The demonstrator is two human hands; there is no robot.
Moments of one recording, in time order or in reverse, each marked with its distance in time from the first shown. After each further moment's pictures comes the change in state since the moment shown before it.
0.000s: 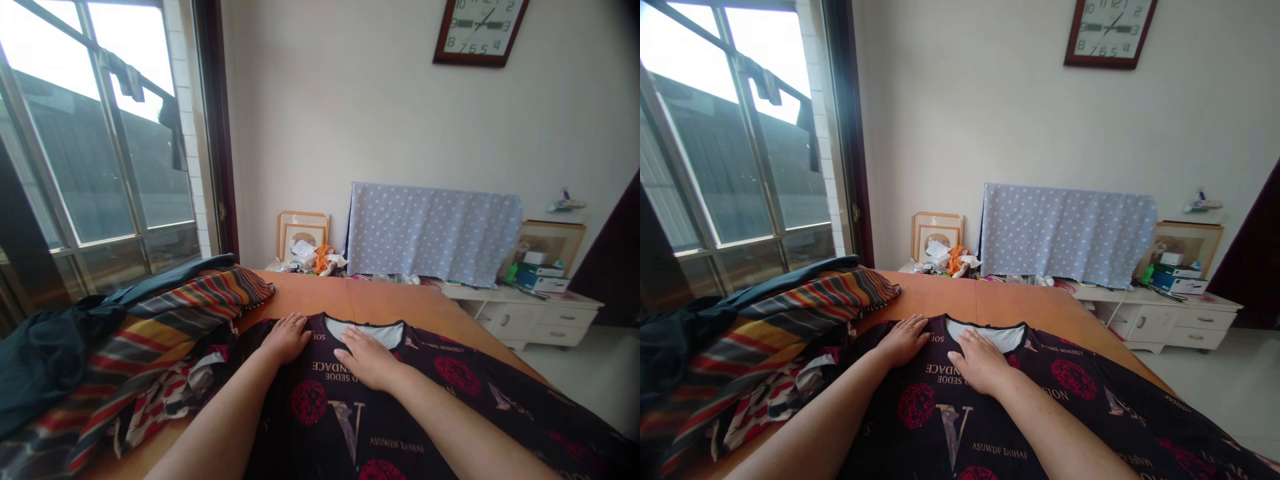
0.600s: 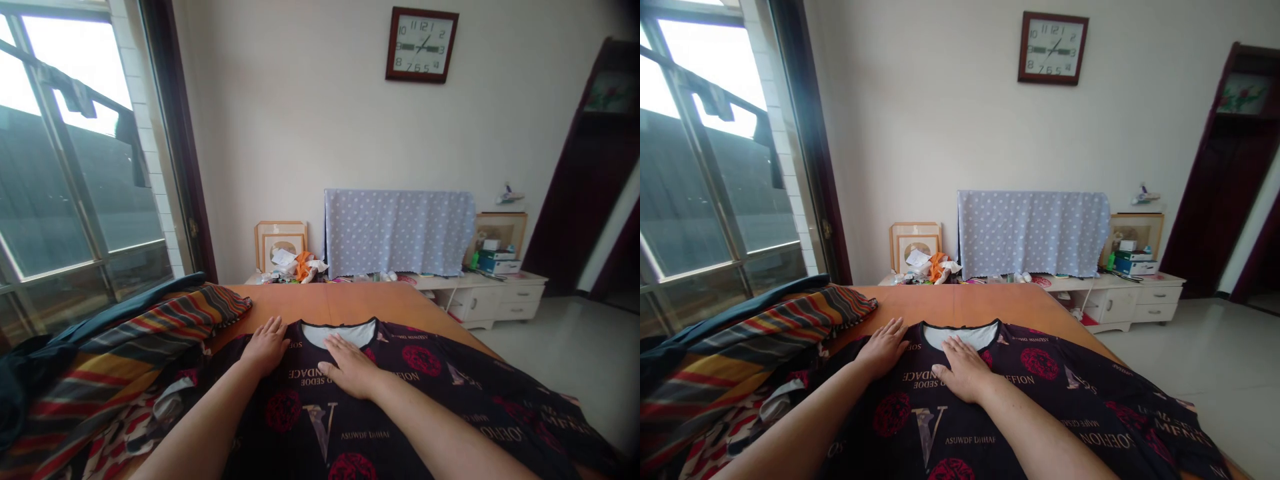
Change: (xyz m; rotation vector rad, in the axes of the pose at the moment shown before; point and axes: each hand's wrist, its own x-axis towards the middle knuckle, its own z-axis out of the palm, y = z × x) left_hand 0.003 0.024 -0.017 0.120 0.030 0.000; right_hand -0.031 0.018 0.001 0.131 0.021 0.011
